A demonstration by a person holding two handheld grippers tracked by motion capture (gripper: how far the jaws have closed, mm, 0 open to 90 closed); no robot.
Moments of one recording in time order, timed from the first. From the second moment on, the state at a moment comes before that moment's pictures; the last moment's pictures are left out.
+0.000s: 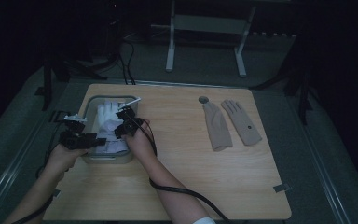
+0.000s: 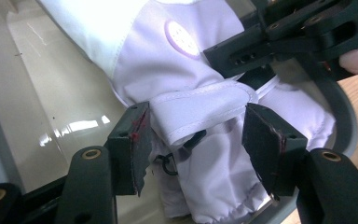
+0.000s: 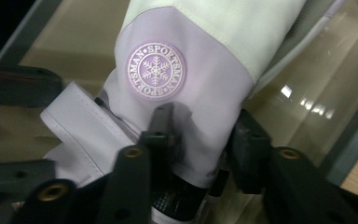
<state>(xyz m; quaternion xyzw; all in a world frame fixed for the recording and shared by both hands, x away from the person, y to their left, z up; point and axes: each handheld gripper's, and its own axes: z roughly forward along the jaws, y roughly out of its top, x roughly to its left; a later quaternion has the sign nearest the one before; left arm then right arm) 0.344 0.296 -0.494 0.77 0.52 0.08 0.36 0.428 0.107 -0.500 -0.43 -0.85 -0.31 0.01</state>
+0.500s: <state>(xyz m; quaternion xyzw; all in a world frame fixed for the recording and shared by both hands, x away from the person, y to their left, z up) 0.331 0.280 -0.479 0.75 0.50 0.11 0.41 0.428 0.052 -0.453 -0.38 -0.84 -0.38 -0.01</state>
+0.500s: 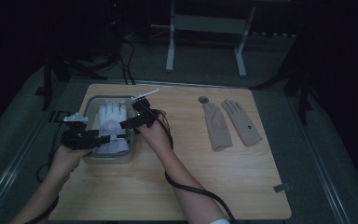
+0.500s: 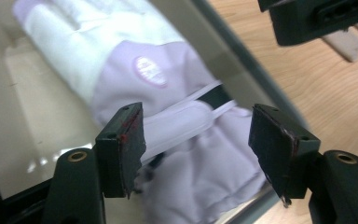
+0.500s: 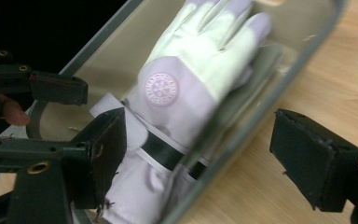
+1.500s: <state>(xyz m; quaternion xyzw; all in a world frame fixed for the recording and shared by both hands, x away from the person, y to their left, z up) 0.313 0.174 -0.480 0.79 0.39 0.08 0.47 0.412 -0.093 -0.463 -0.40 -0.83 -0.38 -0.06</state>
